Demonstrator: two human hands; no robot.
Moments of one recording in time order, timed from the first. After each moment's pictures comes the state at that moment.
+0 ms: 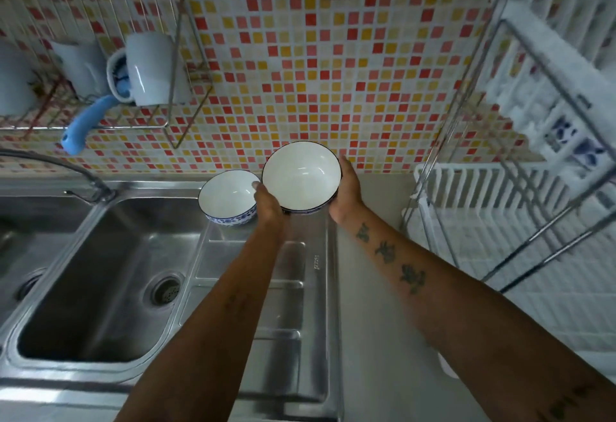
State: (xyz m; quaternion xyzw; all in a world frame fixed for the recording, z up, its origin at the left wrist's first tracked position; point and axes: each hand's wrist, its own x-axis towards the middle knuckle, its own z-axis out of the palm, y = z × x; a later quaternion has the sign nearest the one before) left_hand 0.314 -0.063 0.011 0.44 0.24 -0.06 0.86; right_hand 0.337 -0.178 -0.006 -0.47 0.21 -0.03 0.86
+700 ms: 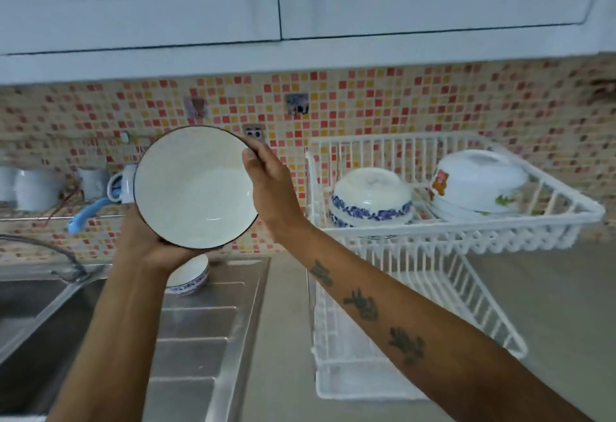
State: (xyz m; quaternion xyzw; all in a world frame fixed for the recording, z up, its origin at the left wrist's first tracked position) left_hand 0.086 -0.091 0.257 0.36 -0.08 -0.15 0.92; right_hand 0.094 -0.249 0.272 -0.65 -0.20 -0.19 0.71
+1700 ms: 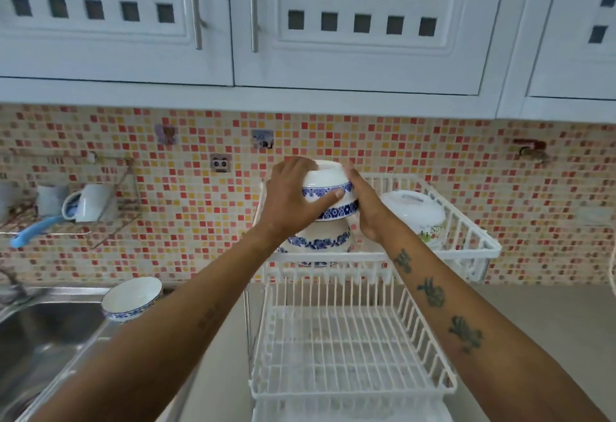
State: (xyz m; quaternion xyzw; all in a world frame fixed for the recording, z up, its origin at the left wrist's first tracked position) left_hand 0.110 -0.325 0.281 0.79 -0.32 0.38 0.36; right_hand 0.084 -0.478 0.288 -0.70 0.02 -0.10 0.71
